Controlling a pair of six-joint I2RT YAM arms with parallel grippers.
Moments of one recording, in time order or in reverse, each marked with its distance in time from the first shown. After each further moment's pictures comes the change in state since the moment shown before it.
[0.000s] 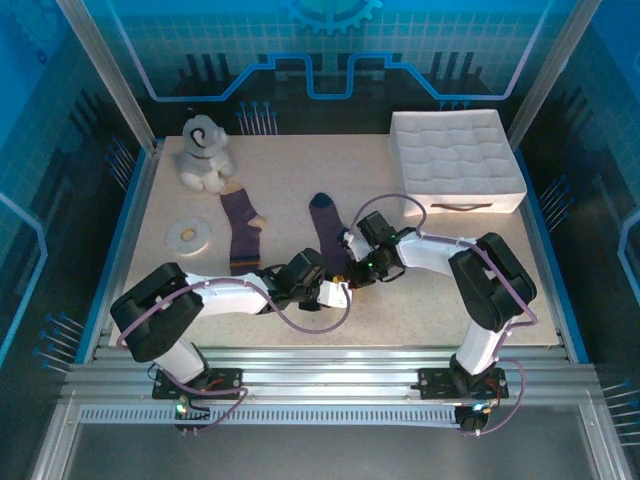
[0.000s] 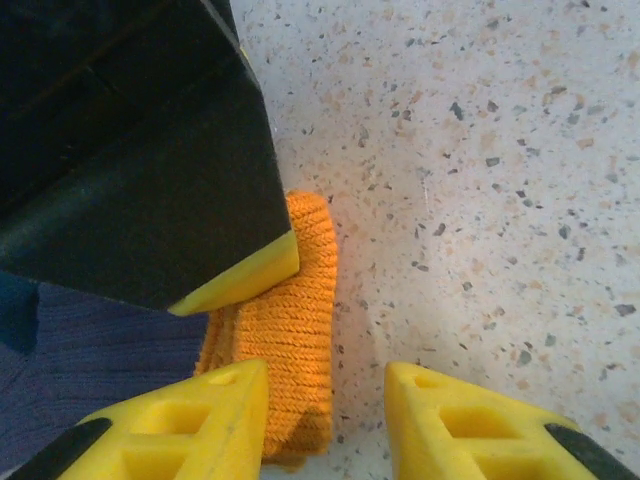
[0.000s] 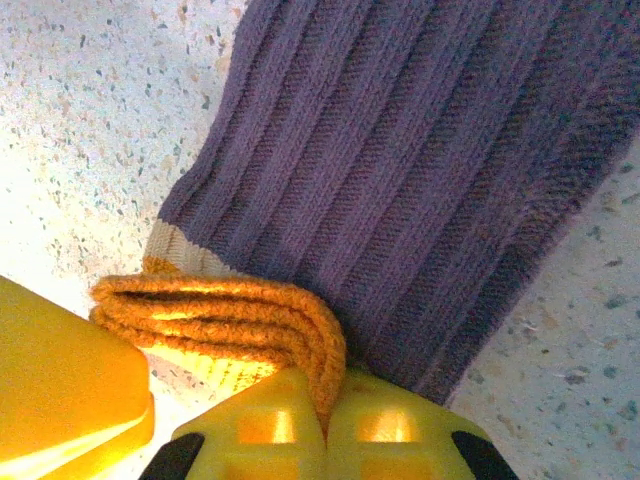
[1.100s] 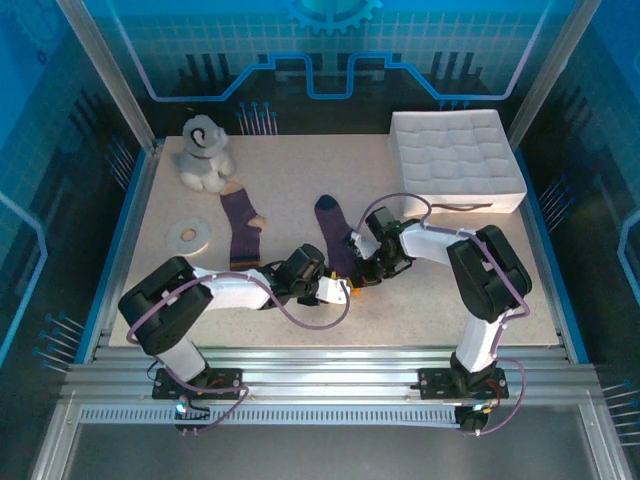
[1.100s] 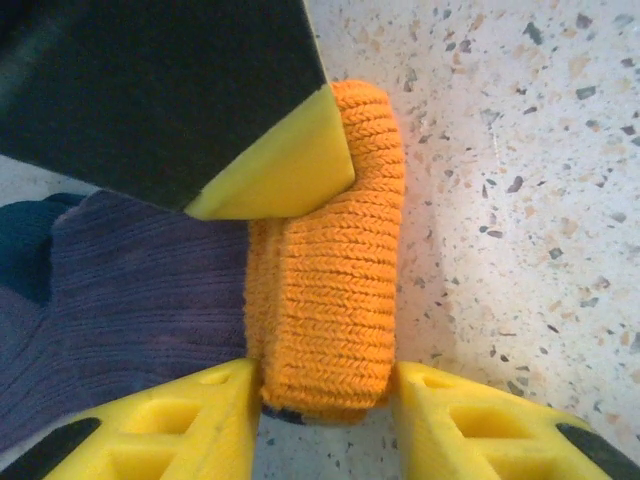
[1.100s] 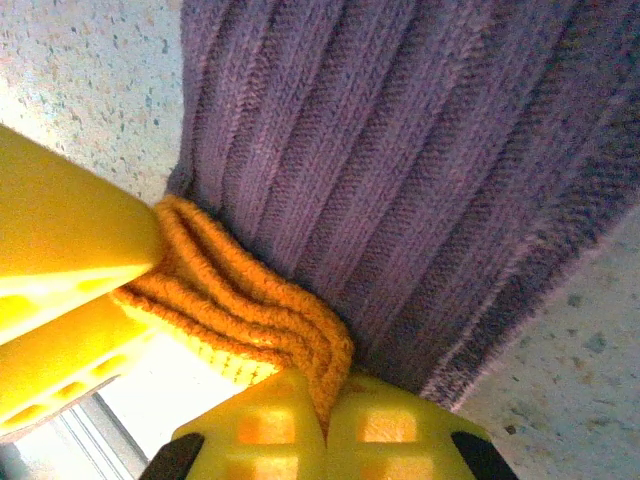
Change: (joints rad) left arm 0.046 0.026 -0.005 0.049 -0.006 0.073; right arm -0.077 0.059 0.059 -0.150 -0.125 -0.039
